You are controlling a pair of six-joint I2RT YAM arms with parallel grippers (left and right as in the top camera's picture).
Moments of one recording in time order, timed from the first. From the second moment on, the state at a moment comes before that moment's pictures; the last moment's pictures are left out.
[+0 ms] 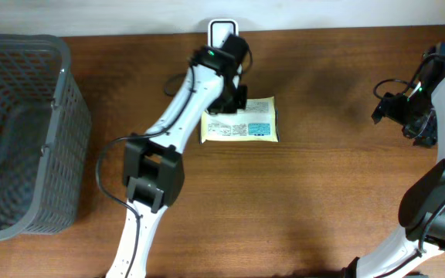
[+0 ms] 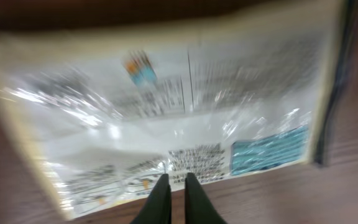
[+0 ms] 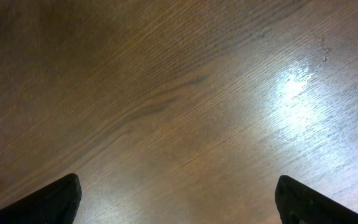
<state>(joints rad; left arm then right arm) -0.49 2.44 2.33 -1.29 0.13 -0.36 -0.36 1.93 1.73 -1.30 0.05 0.29</state>
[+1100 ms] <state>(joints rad) -0.35 2.51 2.18 -1.34 0.23 -0.27 -0.36 1.93 1.73 -1.30 0.05 0.29</state>
